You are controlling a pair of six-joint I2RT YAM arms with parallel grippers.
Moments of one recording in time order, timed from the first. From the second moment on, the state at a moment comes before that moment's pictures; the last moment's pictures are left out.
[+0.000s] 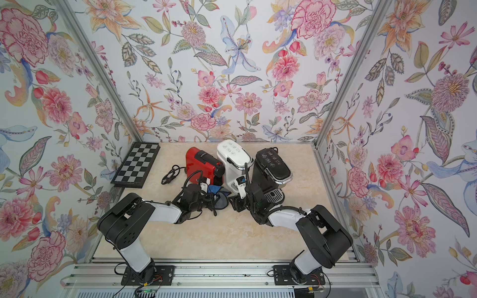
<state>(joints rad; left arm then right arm) -0.60 1.76 0.64 0.57 0.23 -0.65 0.68 1.54 0.64 0.33 -0.14 0.25</state>
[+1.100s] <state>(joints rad) -0.89 1.88 0.65 0.92 -0.41 -0.81 0.69 1.53 0.64 0.33 -0.12 0.25</state>
